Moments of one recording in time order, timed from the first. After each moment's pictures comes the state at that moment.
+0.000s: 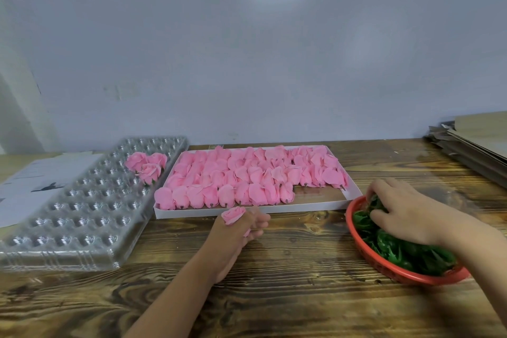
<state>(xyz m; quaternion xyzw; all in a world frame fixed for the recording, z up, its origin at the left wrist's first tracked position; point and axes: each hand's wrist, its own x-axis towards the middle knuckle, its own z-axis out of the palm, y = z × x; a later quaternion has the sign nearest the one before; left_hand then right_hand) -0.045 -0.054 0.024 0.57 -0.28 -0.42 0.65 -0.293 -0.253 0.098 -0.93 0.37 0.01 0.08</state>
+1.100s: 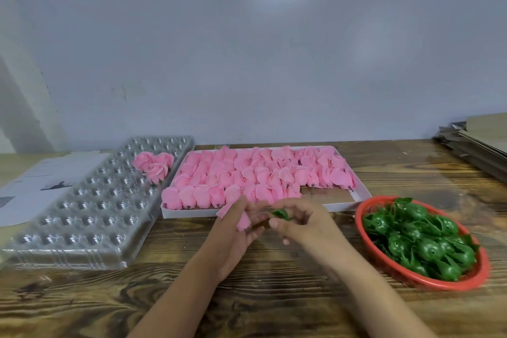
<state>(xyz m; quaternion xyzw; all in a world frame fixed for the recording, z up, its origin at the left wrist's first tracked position) -0.032 -0.054 0.020 0.45 -0.22 -0.49 0.72 -0.188 -0.146 0.053 -0.71 0.19 -0.26 0.63</state>
